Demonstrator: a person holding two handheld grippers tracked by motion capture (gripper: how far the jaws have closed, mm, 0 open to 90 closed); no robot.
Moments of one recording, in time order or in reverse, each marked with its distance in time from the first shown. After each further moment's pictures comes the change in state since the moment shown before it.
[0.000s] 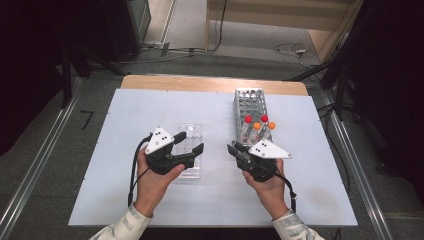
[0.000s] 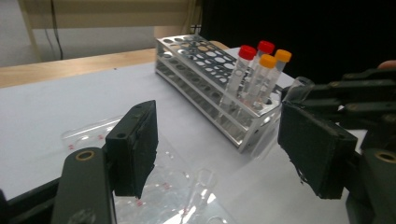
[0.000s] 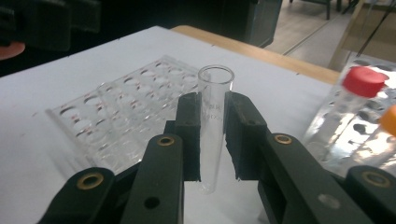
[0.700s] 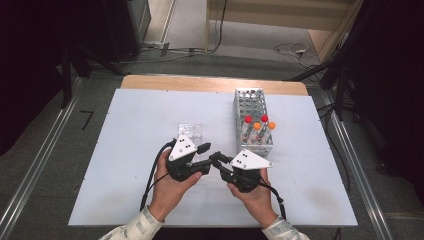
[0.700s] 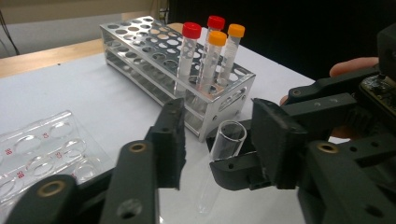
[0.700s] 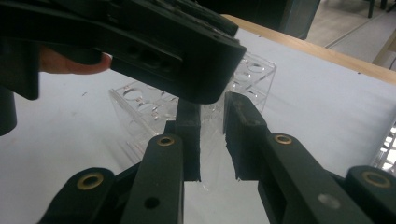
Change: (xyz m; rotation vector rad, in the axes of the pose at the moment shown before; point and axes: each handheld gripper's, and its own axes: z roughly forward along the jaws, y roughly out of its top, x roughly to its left) left arm -0.032 -0.005 0.022 0.074 -0.104 0.077; right arm 0.039 -0.005 0.011 0.023 0.096 -0.053
